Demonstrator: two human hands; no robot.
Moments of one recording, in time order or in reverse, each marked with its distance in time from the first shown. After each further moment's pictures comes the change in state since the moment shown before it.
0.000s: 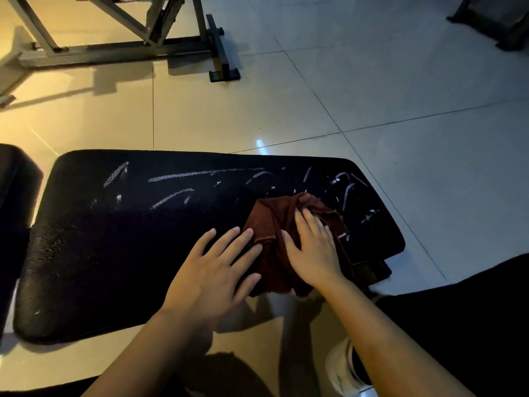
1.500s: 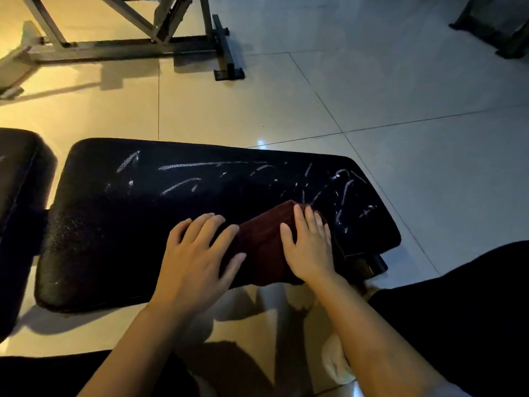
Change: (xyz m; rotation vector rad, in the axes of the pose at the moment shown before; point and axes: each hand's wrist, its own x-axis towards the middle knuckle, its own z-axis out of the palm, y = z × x) left_hand -0.024 -0.003 -0.017 -0.123 0.149 -0.248; right_hand -0.012 -0.006 0.012 -0.030 -0.003 0.069
